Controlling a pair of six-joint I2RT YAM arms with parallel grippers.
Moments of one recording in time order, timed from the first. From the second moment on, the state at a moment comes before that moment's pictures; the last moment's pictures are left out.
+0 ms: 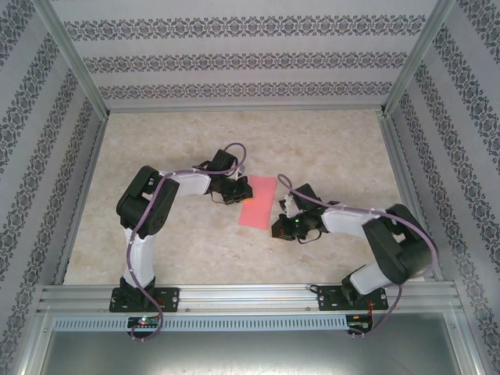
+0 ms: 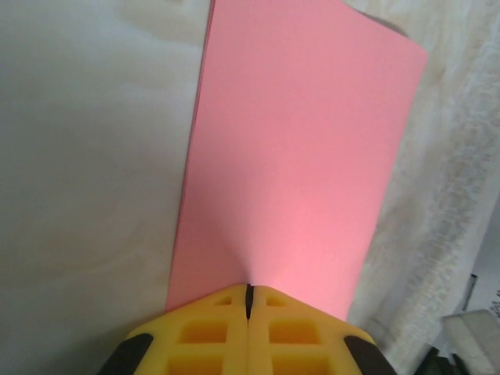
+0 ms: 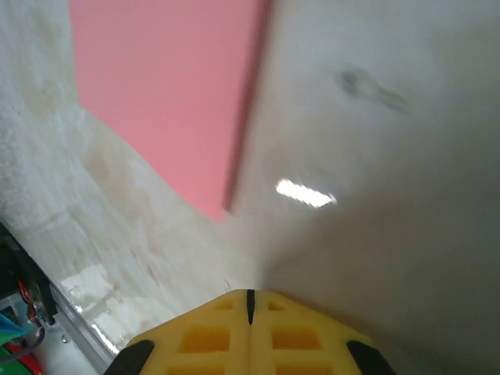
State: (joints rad) left arm -0.48 2.03 1.19 -0.20 0.55 -0.74; right arm 0.49 1.47 0.56 -0.23 -0.61 0.62
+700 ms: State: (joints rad) left arm -0.44 1.92 1.16 -0.35 0.48 -0.68; right arm 0.43 1.77 0.92 -0.05 -0.60 0.76
